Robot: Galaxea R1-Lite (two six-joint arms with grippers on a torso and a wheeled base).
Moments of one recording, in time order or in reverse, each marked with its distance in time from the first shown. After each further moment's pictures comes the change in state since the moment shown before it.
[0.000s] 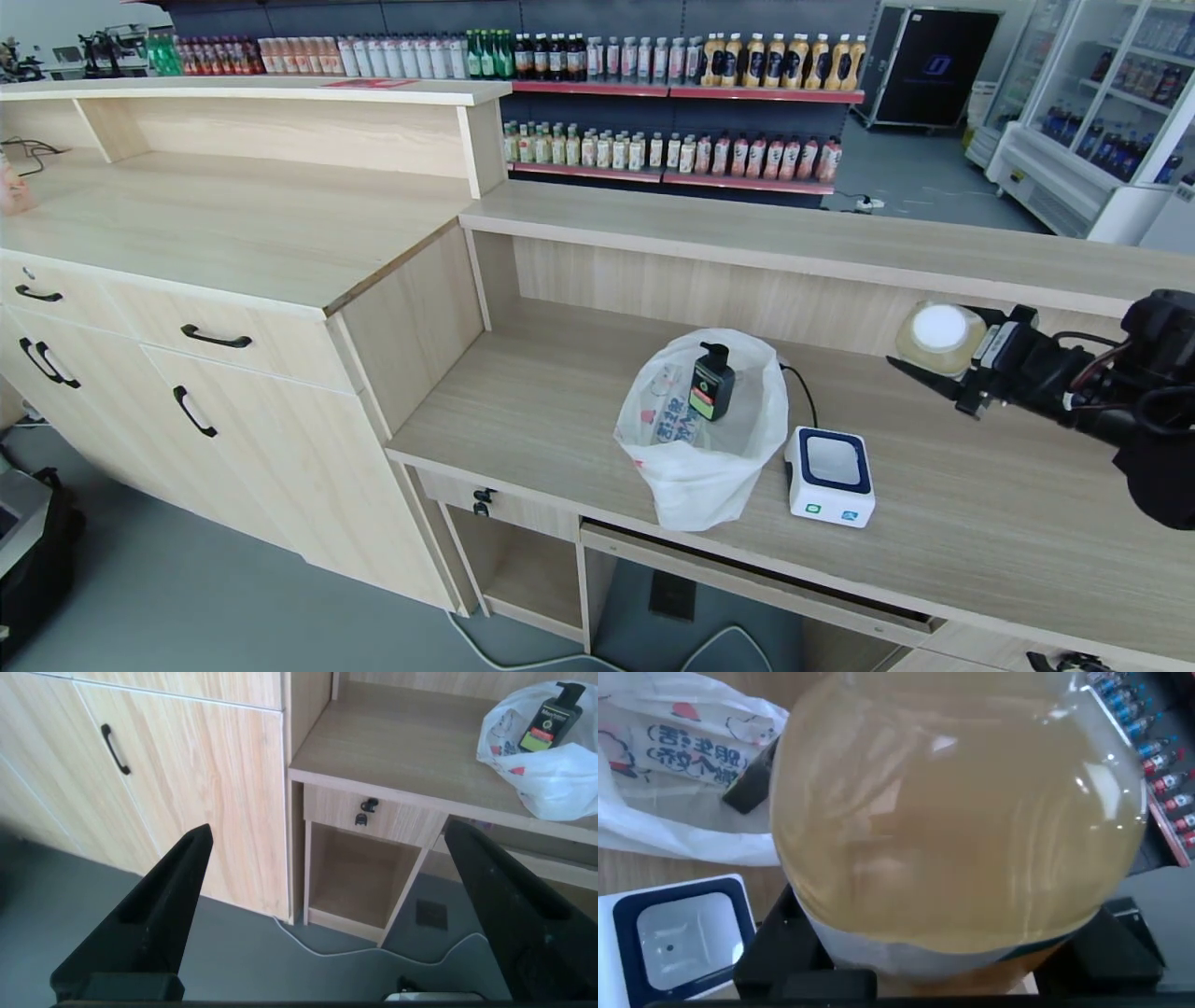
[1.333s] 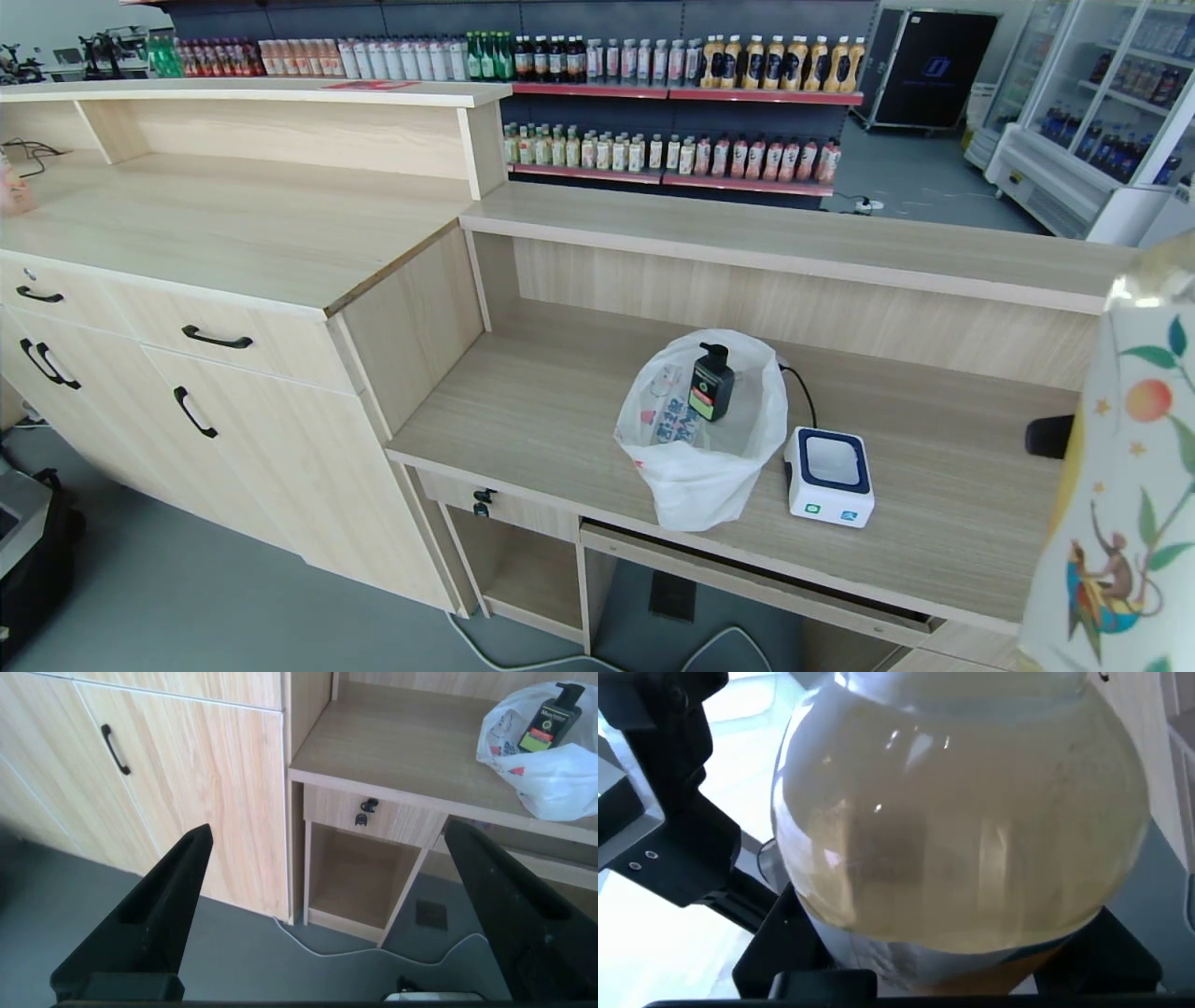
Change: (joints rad) left arm 0.000 0.000 0.000 0.000 0.000 0.000; right arm 0.543 -0.848 -0.022 0.875 0.303 1.480
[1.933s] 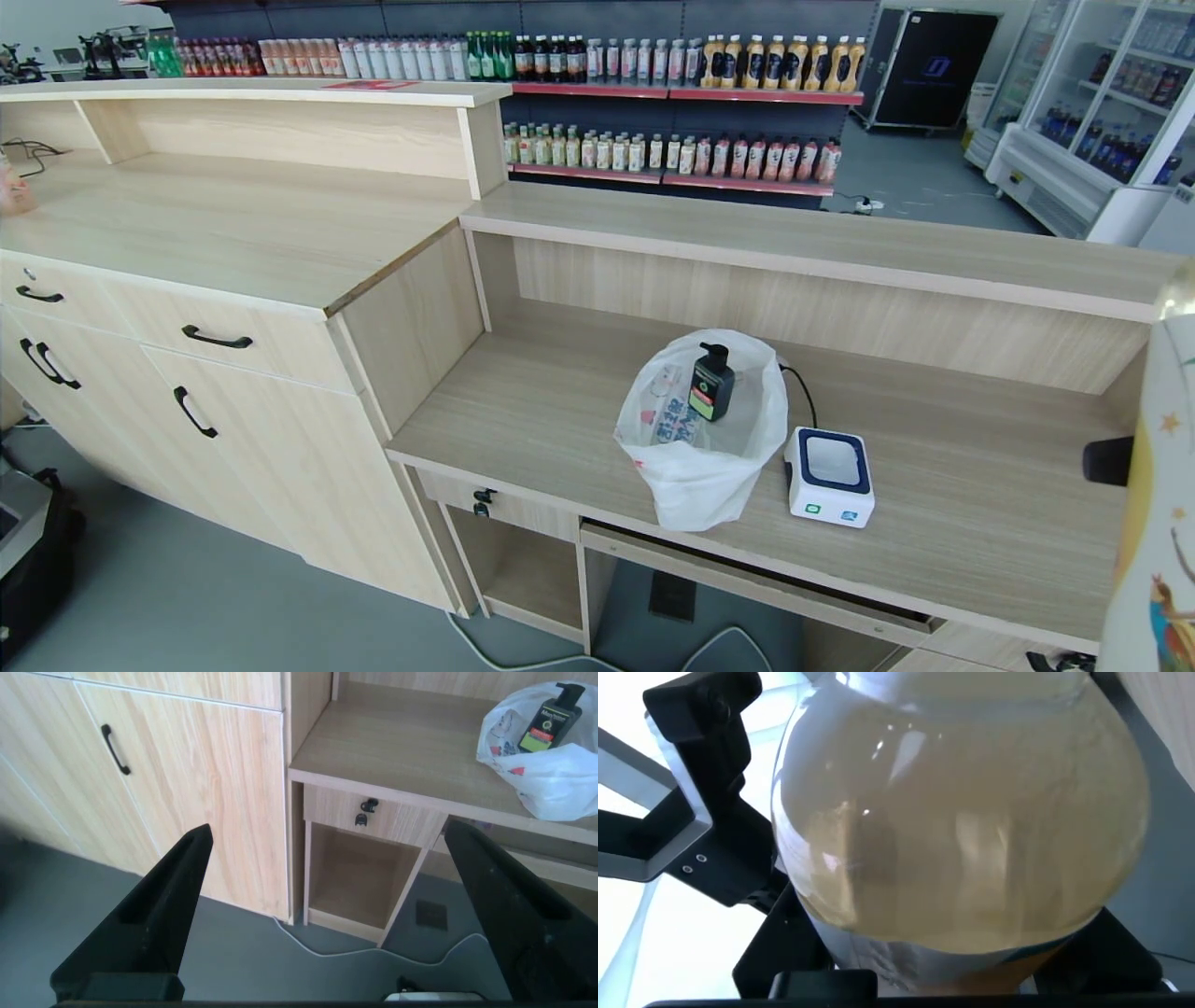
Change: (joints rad) left arm 0.000 0.000 0.000 0.000 0.000 0.000; right arm -0.002 -0.043 0.002 0.000 0.052 0.157
